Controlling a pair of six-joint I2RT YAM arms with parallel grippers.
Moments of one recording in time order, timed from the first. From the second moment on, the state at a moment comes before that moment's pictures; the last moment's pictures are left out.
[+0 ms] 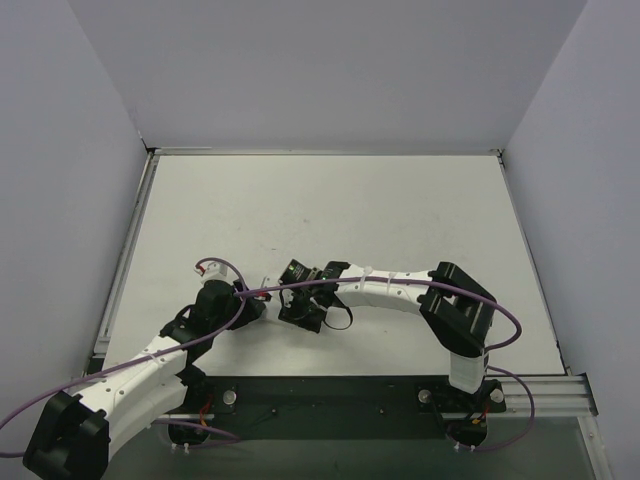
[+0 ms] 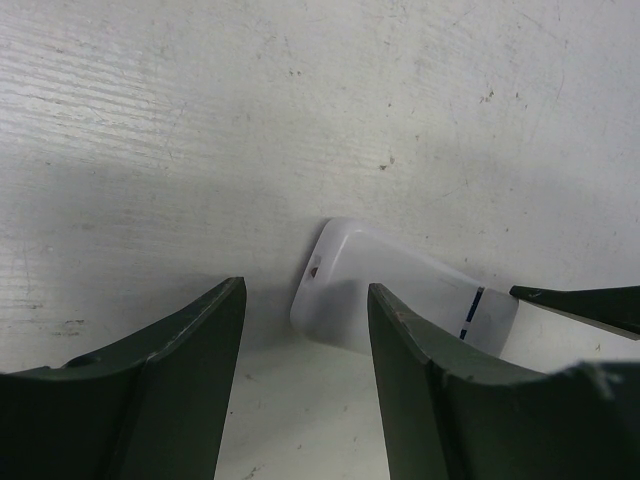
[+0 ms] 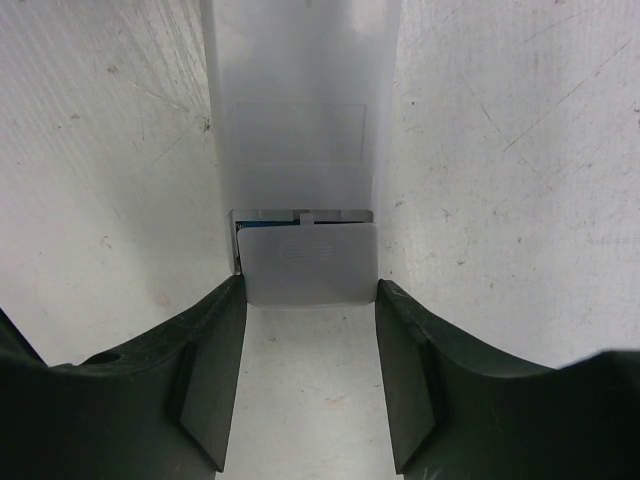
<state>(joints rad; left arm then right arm) -0.51 0.82 0.23 -0.12 -0.10 -0.86 1.09 1.85 1.20 -0.54 -0.03 -0.26</state>
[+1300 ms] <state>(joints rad) -0.51 0.83 0.22 -0.10 -0.07 -0.88 1.05 1.88 1.24 -0.56 -0.09 -0.20</state>
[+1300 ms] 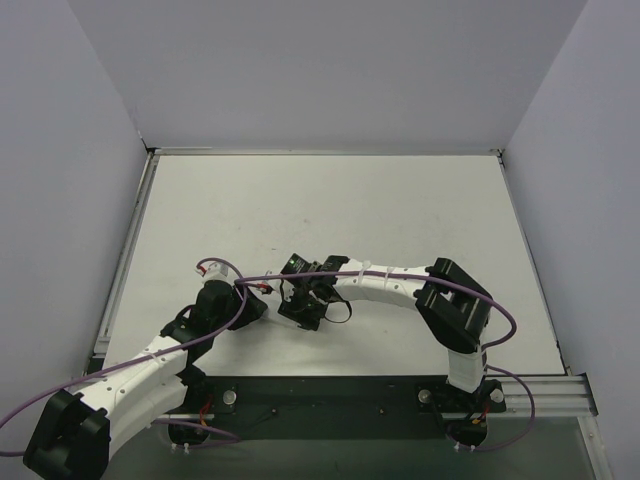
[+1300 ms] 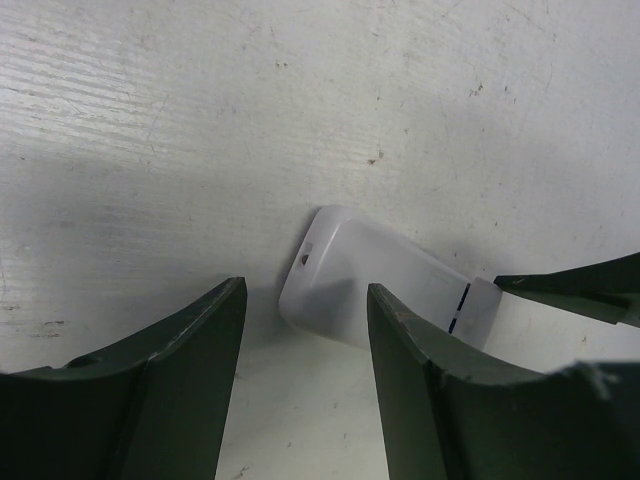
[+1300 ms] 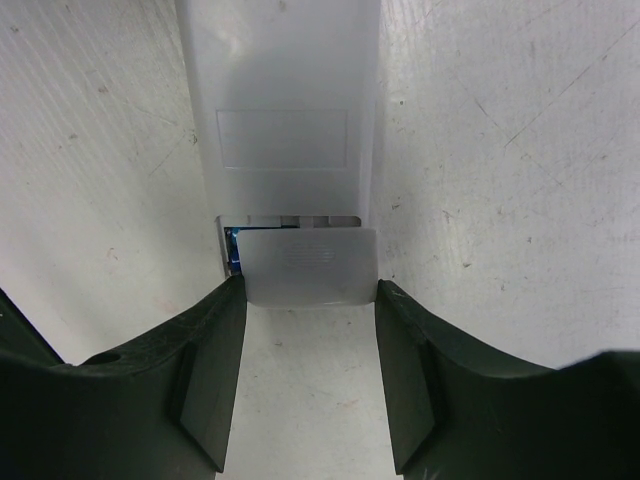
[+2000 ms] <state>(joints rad) -0.51 0.84 0.22 -0.10 -0.07 -0.88 1.05 1.88 1.25 -0.58 -0.11 -0.18</state>
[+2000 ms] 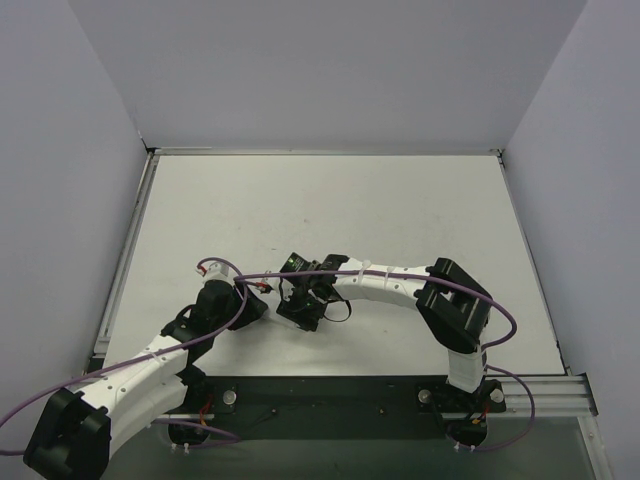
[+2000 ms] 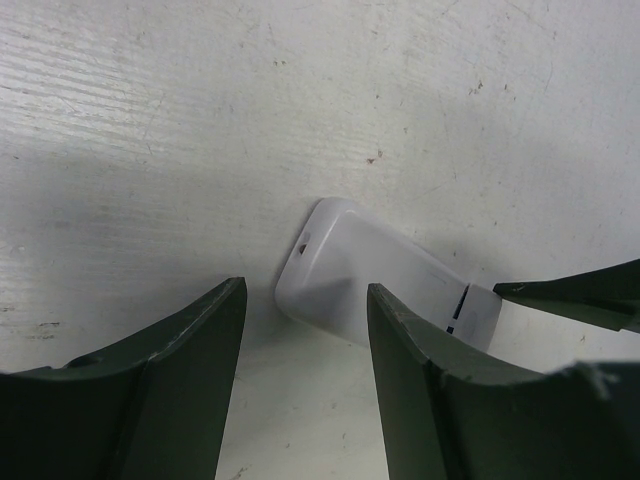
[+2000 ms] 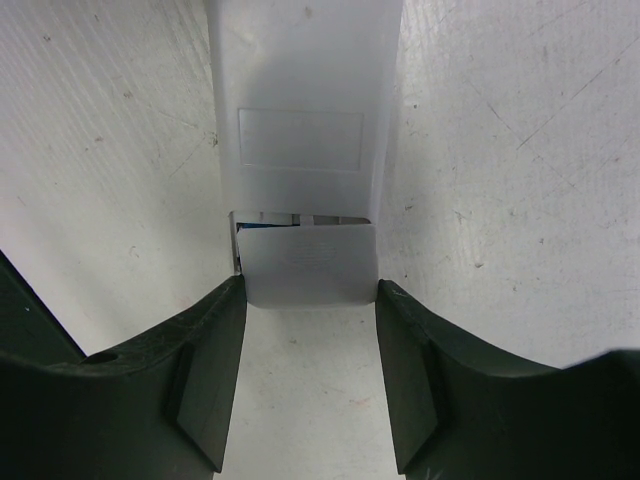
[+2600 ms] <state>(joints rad) -0.51 0.84 0.22 -0.08 -0.06 -0.89 1.05 1.88 1.26 -0.59 -0.12 -0.16</state>
